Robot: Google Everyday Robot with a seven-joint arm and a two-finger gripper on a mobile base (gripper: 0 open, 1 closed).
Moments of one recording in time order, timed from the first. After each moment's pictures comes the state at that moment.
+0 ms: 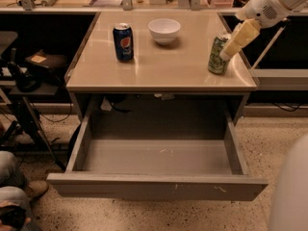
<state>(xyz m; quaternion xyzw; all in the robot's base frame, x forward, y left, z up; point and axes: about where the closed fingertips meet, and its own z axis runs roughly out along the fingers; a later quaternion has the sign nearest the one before) 0.667 -0.220 0.948 -0.52 0.79 0.09 0.29</state>
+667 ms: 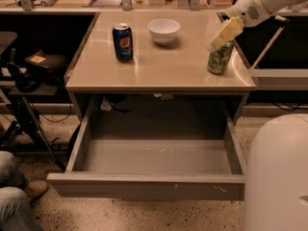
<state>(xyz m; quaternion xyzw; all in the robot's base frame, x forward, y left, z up) 0.728 -0.206 0.936 -0.49 0.79 0.13 0.35</state>
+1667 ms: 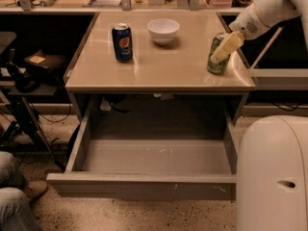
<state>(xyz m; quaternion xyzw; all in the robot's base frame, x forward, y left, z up) 0.746 -0.235 0.883 -0.48 0.81 0.11 0.32</state>
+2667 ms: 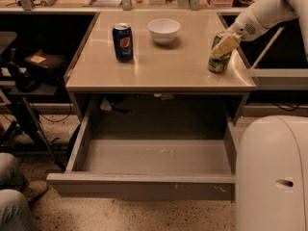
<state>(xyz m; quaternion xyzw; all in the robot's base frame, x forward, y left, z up) 0.748 -0.233 0.879 -0.48 0.81 0.12 0.32</state>
